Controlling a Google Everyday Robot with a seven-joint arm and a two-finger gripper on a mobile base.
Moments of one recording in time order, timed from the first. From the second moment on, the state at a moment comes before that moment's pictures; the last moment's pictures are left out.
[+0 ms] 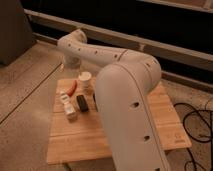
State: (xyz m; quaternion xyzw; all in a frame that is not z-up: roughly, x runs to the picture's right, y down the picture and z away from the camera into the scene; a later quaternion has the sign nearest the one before) arm -0.199 -0.091 0.835 -0.23 0.06 0.68 0.69
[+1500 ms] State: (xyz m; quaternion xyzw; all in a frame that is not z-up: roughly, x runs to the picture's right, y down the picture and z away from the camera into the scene) arm -0.276 -0.082 0.878 -0.29 0.00 0.76 0.59
